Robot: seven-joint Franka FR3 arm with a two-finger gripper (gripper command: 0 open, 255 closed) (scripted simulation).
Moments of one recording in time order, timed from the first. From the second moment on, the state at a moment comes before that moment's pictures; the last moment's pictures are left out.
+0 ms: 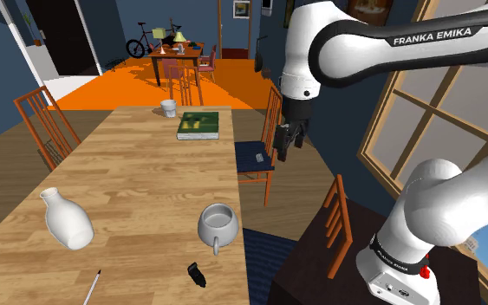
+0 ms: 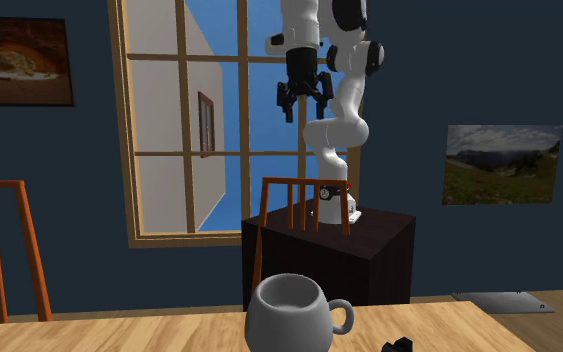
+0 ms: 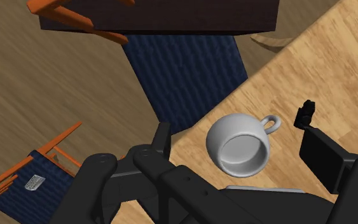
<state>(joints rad) 0.02 -0.65 0.18 -2.45 0.16 1.77 0.14</state>
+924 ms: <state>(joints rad) 0.06 -0.28 0.42 -2.50 0.20 2.20 0.39</state>
